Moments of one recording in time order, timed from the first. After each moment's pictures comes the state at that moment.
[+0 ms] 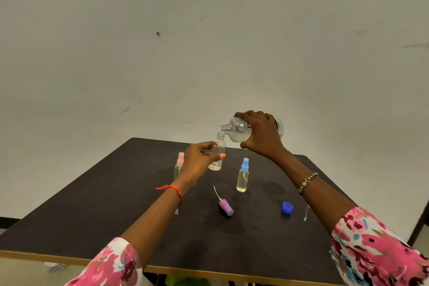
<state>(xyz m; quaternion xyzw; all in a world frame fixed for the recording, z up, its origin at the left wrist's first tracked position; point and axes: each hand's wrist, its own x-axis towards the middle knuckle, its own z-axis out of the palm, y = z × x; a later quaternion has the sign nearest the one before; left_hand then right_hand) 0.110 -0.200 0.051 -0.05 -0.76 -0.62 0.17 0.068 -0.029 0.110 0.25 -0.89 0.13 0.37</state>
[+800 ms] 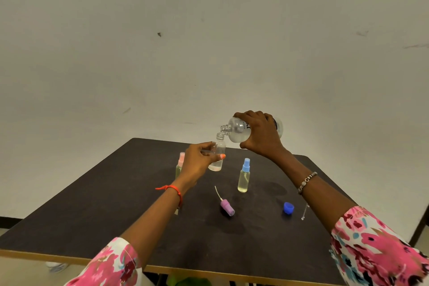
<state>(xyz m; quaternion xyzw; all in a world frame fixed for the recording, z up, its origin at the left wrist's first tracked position) 0.113 -0.204 0.052 -0.05 -0.76 -0.62 0.17 0.070 -0.034 0.112 0.26 -0.89 0.13 0.36</state>
